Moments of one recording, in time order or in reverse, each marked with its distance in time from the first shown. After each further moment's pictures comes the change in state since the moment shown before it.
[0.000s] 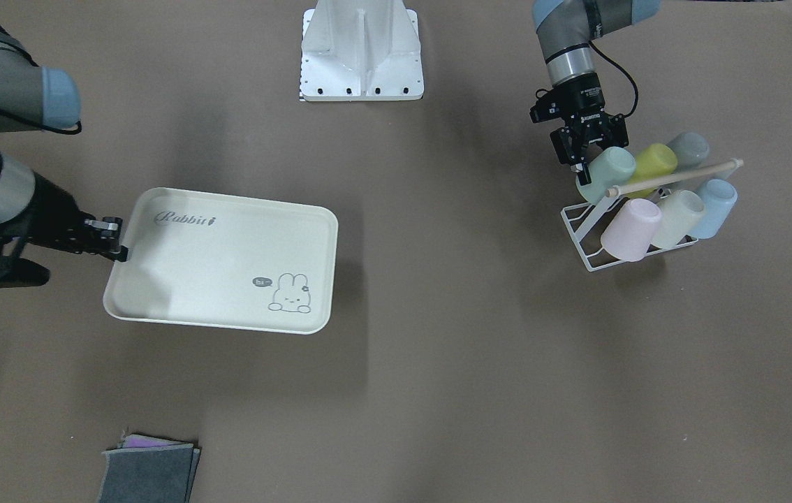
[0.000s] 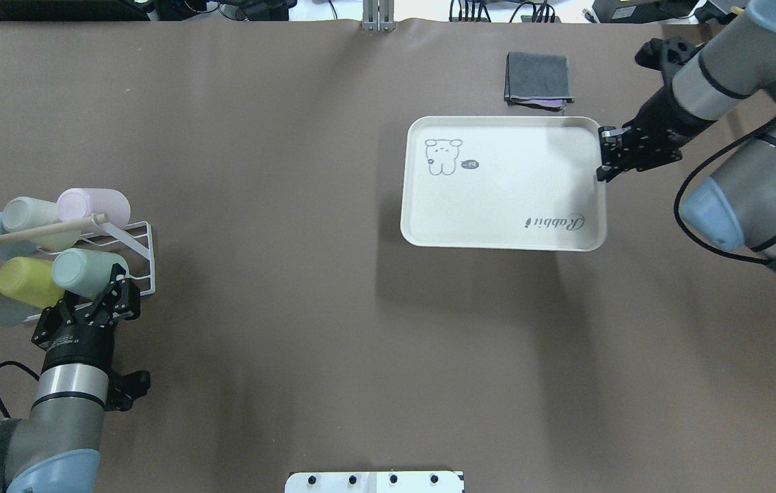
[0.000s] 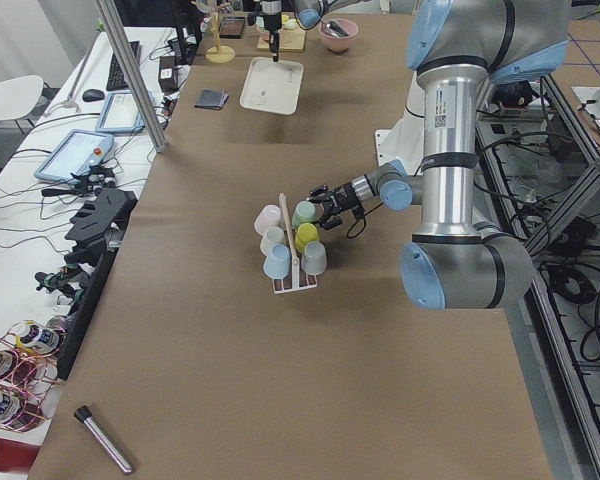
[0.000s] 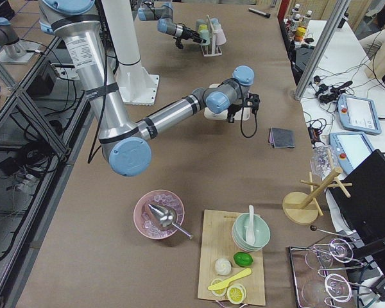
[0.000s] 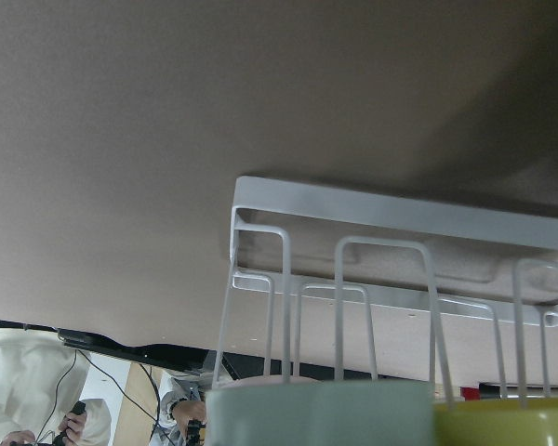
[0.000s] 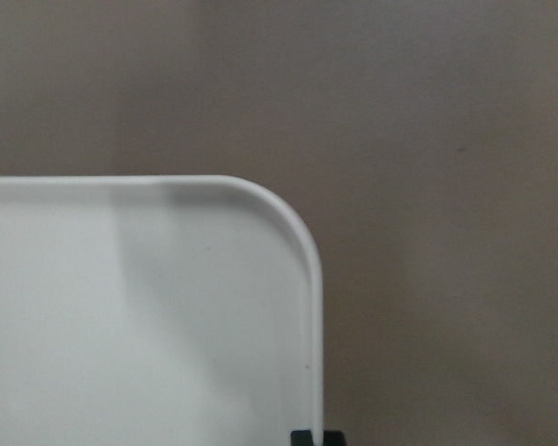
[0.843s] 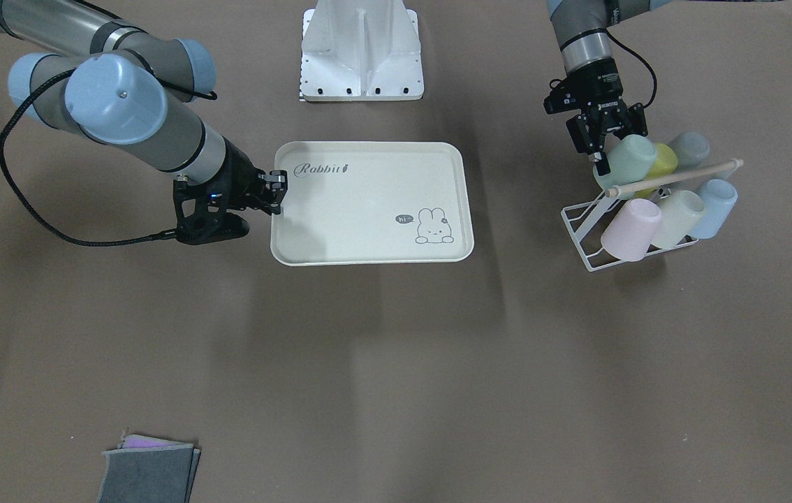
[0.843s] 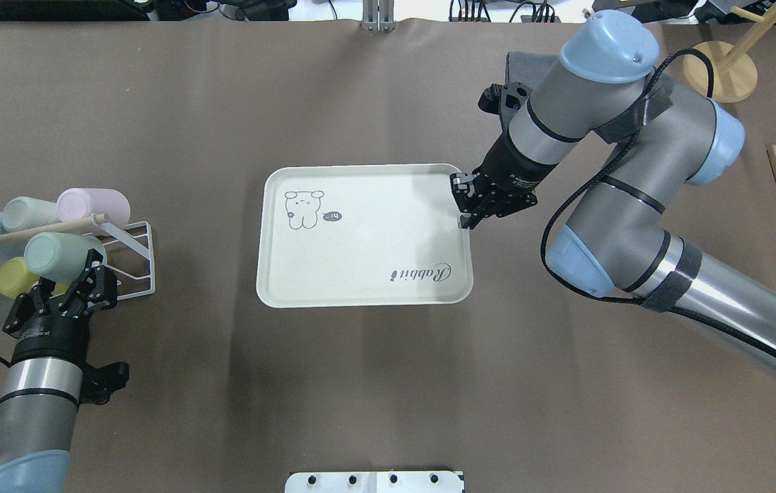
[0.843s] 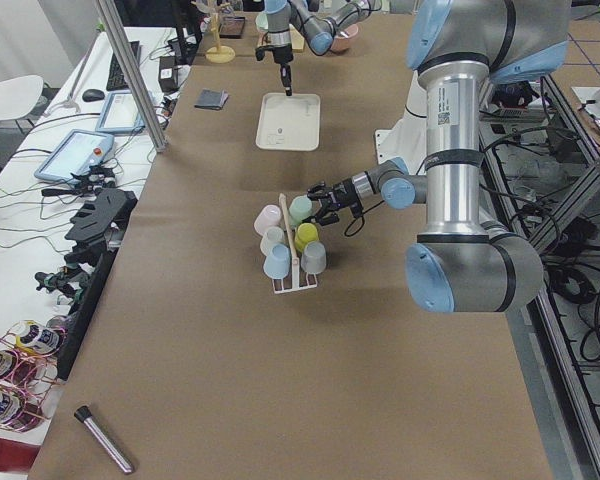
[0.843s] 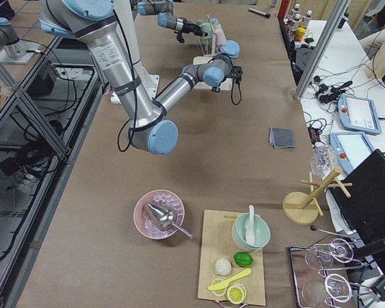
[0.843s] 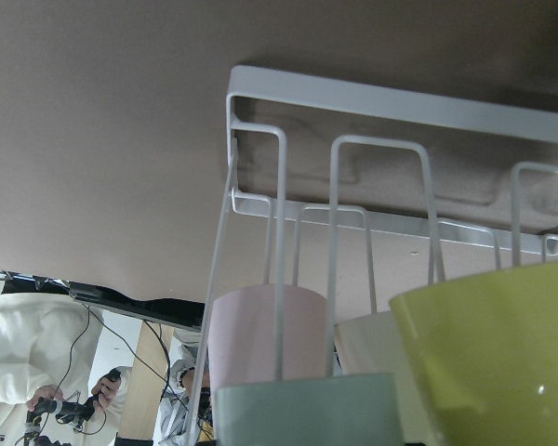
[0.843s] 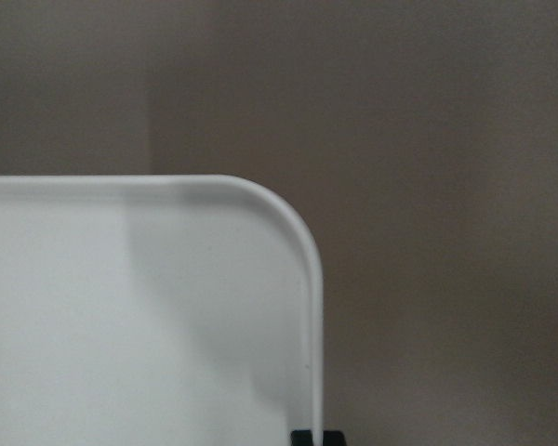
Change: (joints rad) left arm -0.009 0.072 -0.087 0.003 0.051 0.009; right arm -0.208 0.205 -0.048 0.024 0.014 0.147
